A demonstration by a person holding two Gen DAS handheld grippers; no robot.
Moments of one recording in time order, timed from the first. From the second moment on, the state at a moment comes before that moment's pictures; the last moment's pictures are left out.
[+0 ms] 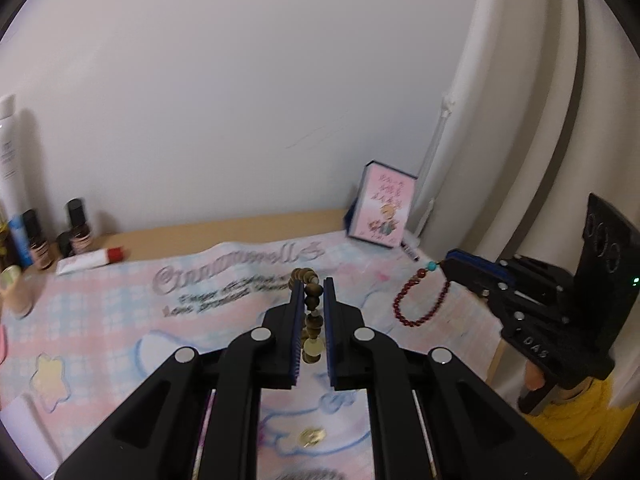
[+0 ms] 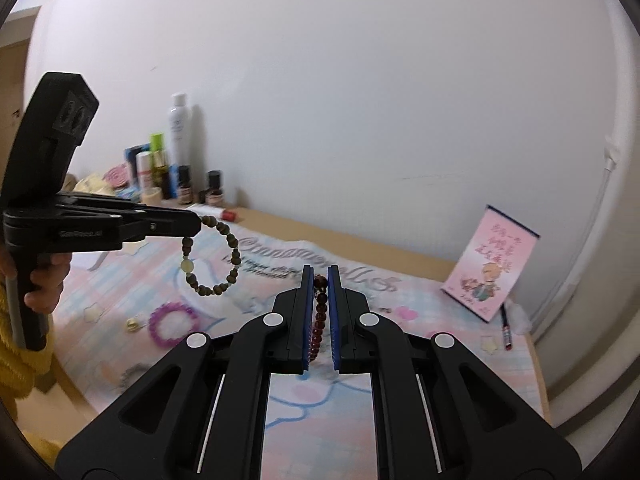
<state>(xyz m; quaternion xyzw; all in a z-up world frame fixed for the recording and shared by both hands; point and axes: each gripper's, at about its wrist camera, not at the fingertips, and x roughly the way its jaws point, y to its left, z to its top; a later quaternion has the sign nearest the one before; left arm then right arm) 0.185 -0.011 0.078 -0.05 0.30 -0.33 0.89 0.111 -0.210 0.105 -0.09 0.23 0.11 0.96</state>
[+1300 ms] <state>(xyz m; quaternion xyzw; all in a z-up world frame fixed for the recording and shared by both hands) 0.236 -0.089 0.018 -0.05 0.38 -0.36 0.85 0.159 -0.218 0.031 -0.07 0.33 0.10 0.94</state>
